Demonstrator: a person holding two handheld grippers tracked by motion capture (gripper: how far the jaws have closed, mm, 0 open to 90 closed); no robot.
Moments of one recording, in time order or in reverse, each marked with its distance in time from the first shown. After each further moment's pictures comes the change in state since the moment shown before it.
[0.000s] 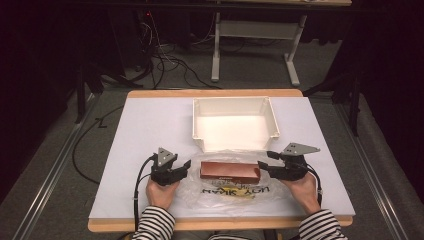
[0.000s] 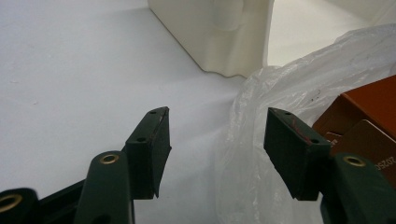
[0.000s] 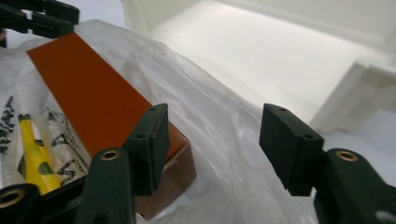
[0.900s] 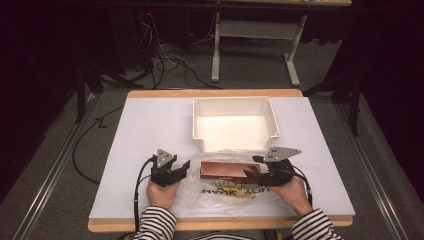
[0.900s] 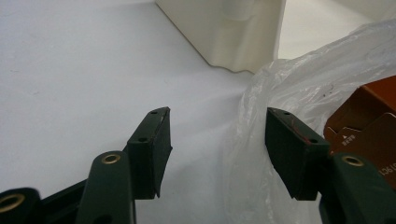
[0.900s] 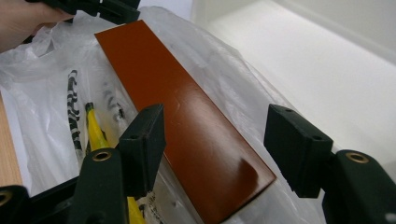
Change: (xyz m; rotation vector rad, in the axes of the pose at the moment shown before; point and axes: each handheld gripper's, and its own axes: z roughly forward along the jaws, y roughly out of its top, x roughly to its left) left arm 0.003 -0.007 0.004 -0.010 0.005 -0.020; right arm 0.044 0.023 0.011 0.085 0.079 -0.175
